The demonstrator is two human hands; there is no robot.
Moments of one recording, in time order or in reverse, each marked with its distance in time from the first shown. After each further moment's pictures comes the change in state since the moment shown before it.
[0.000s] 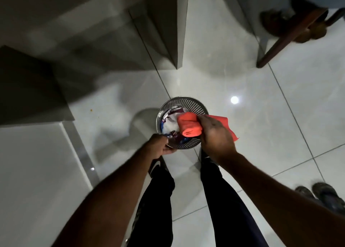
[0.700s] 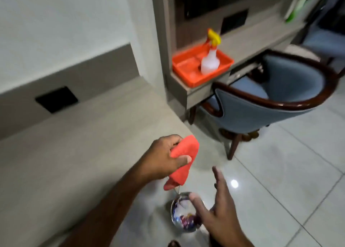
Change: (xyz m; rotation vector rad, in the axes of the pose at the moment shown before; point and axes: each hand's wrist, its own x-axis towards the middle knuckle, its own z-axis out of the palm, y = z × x) left_hand -0.560 0.209 -0.037 0.825 -0.078 1.345; right_hand -0.110 -0.224 -0.312 0.681 0.491 0.172
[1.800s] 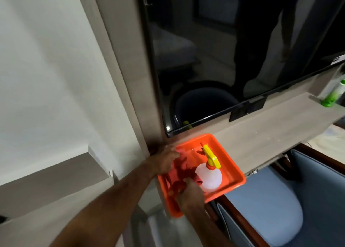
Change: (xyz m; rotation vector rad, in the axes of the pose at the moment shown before) left_hand 0.549 -0.016 -0.114 0.869 -0.095 0.037; right_hand 0.576 -0.049 0.018 -0.340 -0.232 0.172
